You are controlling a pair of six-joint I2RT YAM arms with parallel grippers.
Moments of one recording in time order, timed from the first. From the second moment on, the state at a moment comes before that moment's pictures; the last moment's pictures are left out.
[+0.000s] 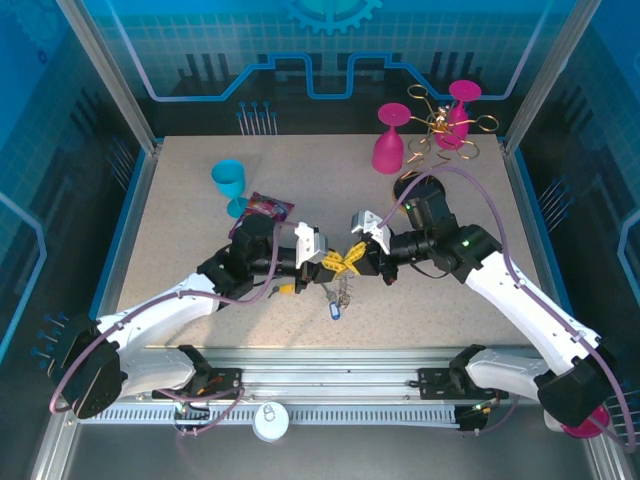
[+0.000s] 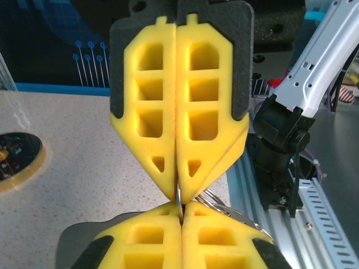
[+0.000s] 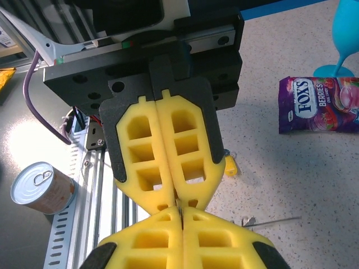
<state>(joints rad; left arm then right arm) -0.68 1.18 0.75 0.17 0.76 0.16 0.57 1.14 1.11 -0.71 -0.76 -0.39</state>
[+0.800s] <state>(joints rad) -0.71 1.25 1.06 -0.48 0.55 0.47 0.61 1.08 1.10 -0.78 -0.50 -0.66</state>
